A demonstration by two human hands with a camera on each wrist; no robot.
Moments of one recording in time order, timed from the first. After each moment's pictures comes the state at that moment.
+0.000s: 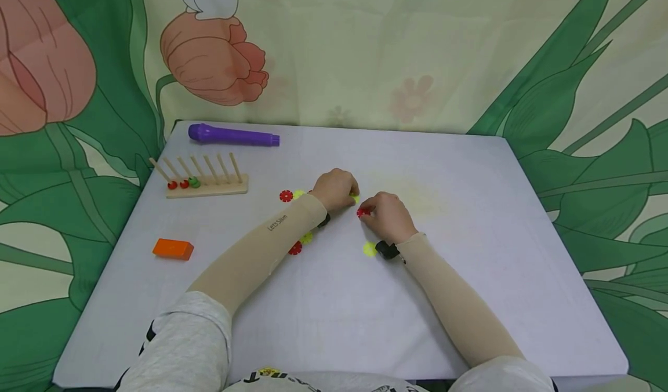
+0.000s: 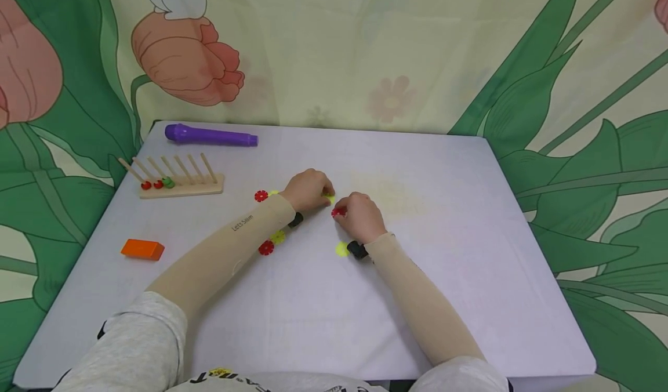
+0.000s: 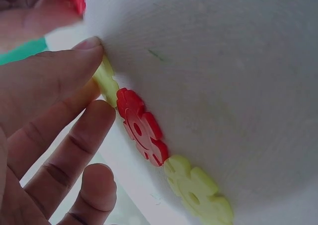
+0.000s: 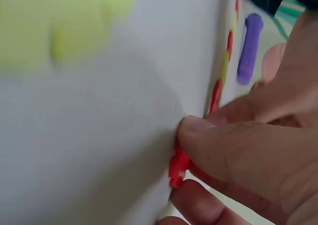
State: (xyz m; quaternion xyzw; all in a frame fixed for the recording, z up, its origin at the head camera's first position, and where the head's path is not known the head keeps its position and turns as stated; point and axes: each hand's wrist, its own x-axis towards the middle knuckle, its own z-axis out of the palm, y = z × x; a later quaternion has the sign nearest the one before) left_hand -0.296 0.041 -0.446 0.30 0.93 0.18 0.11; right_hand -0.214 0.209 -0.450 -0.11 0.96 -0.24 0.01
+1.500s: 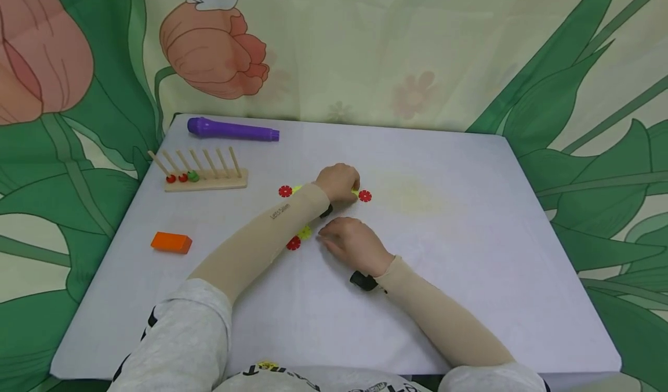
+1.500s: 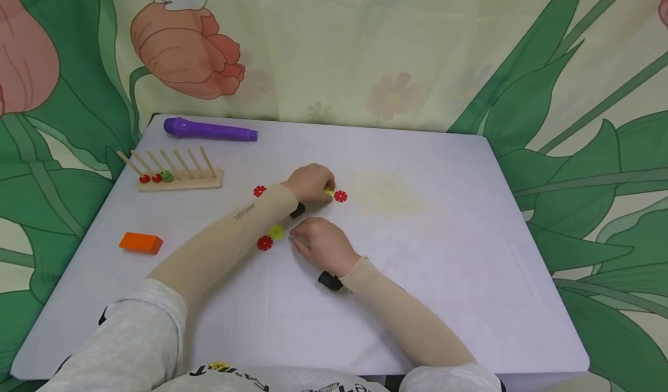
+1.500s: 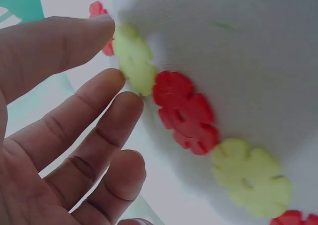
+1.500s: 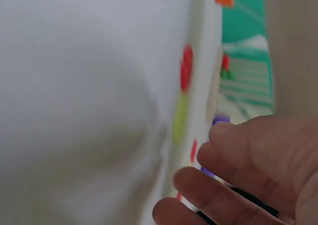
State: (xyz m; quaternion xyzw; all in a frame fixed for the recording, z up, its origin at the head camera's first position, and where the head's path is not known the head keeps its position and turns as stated) left_hand -0.308 0.045 -0.442 0.31 0.93 0.14 0.14; right_hand -0.159 0.145 -0.450 -0.31 0.92 -0.24 0.00
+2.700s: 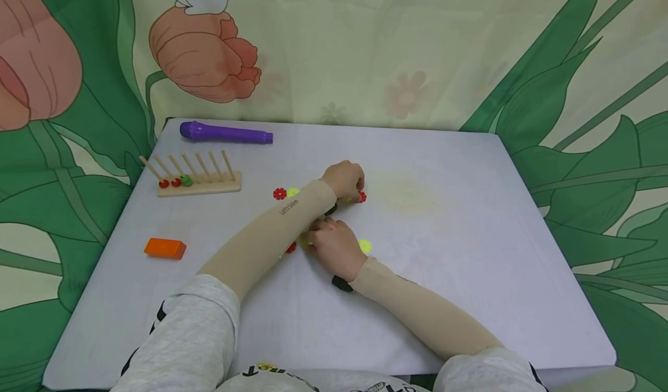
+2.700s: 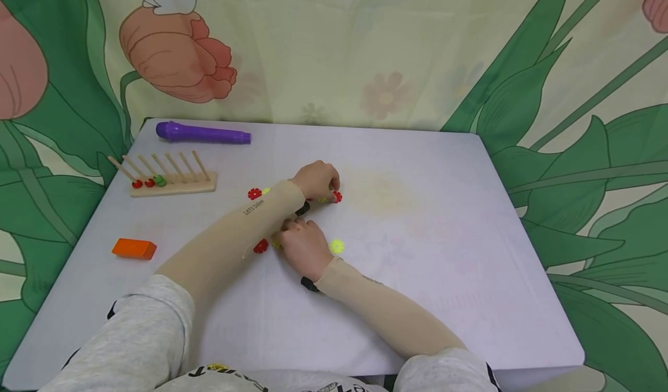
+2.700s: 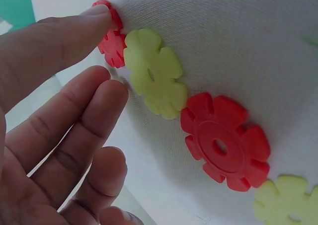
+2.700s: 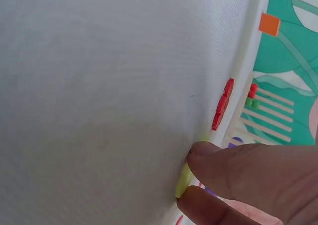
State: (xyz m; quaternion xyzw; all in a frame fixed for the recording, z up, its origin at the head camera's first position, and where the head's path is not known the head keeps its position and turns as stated) left_hand -0.316 0.070 -0.438 0.32 0.92 0.17 0.15; right_hand -0.158 0.113 -0.464 -0.33 0.93 -0.09 -0.14
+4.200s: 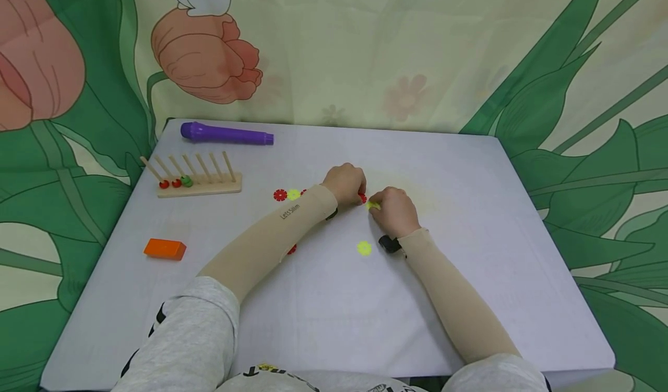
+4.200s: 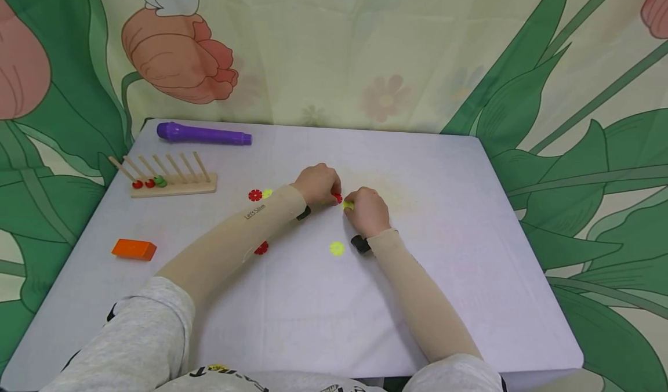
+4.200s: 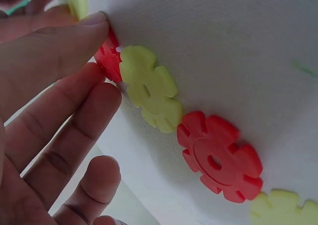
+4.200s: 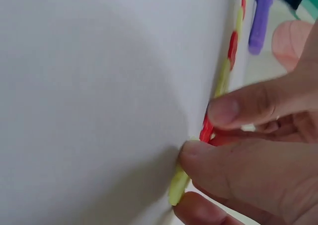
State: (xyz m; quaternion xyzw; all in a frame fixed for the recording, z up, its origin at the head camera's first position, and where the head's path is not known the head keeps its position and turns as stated) left_hand -0.305 0.074 -0.433 0.32 0.93 0.12 0.11; right_hand -0.223 0.230 -0.451 -0.05 0.98 -0.21 -0.01
